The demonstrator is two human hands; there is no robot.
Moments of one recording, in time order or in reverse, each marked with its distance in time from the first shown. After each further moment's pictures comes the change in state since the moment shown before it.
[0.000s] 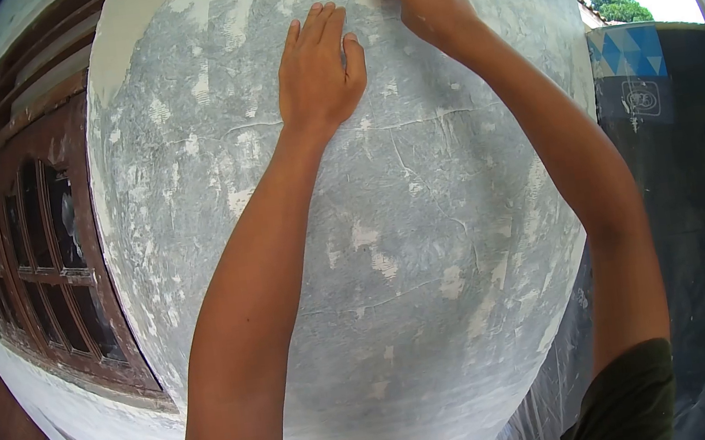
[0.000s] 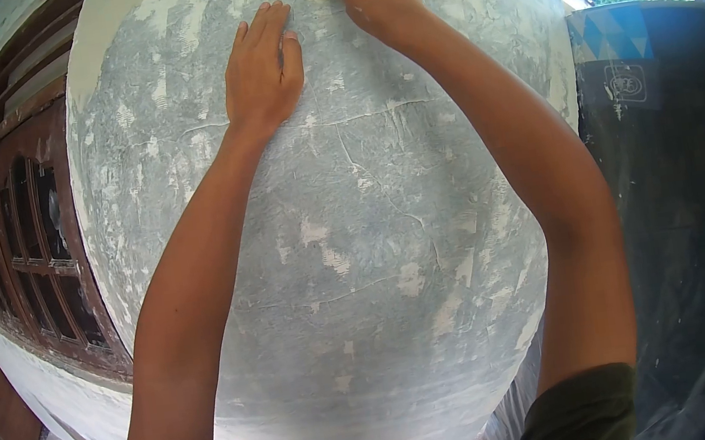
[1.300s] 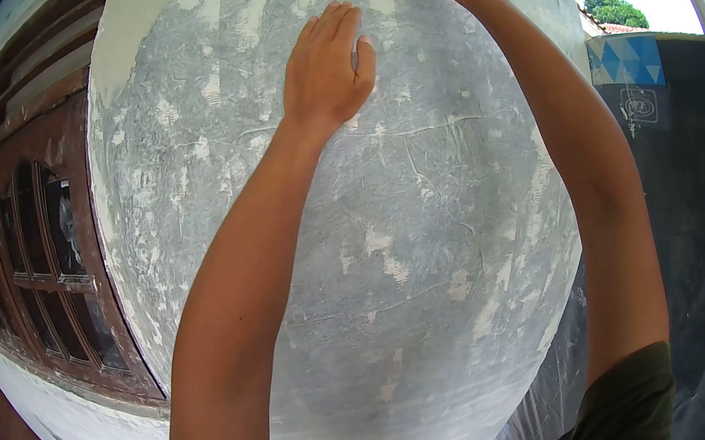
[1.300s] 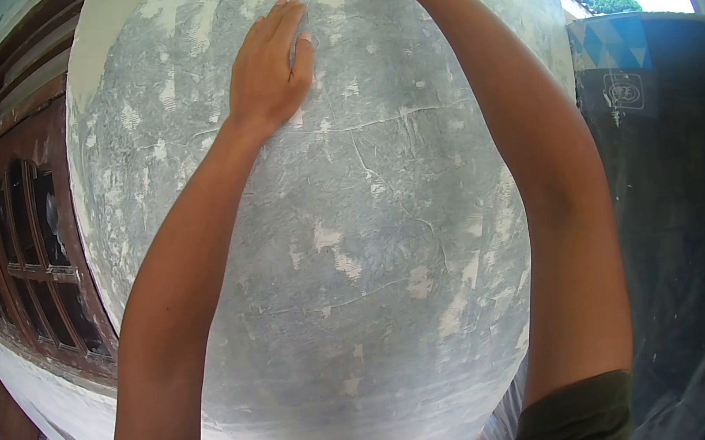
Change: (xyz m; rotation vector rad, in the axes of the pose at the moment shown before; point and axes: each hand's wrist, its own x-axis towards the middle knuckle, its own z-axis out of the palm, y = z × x) left_hand 0.008 -0.013 -0.006 -0.050 -0.031 0.034; right_hand 0.074 0.050 0.019 -0.014 0.044 0.110
